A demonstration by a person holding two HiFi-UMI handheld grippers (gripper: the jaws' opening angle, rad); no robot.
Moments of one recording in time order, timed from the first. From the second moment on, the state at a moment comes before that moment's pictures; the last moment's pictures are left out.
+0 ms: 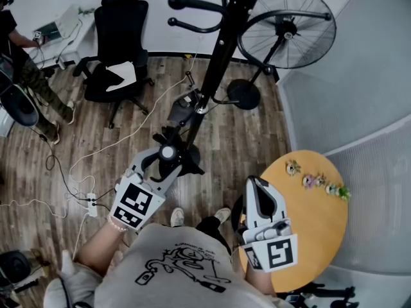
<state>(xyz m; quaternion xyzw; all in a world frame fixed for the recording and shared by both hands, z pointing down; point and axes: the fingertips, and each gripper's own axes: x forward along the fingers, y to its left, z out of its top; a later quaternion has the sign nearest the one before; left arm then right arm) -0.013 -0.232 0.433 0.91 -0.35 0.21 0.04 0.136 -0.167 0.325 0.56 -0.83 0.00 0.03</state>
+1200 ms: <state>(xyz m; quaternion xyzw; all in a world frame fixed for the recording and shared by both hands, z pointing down) -0.015 -0.193 0.358 0.93 -0.32 0.17 0.02 0.129 -0.167 0.328 0.55 -0.83 0.00 0.04</state>
